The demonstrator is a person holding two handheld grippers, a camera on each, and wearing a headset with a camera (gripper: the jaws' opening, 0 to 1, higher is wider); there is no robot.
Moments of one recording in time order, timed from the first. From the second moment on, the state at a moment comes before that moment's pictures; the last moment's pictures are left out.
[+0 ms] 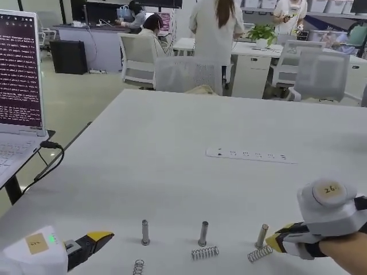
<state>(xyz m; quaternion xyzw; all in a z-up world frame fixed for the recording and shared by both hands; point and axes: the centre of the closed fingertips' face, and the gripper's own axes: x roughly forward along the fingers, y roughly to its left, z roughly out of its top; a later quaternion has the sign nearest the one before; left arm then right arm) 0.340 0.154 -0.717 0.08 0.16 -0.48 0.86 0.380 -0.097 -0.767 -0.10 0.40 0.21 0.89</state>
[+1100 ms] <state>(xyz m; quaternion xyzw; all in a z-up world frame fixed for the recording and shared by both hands) 0.340 0.156 -0.723 0.07 0.17 -0.47 0.86 0.361 -0.076 -0.793 -0.14 0.43 0.31 0.84</state>
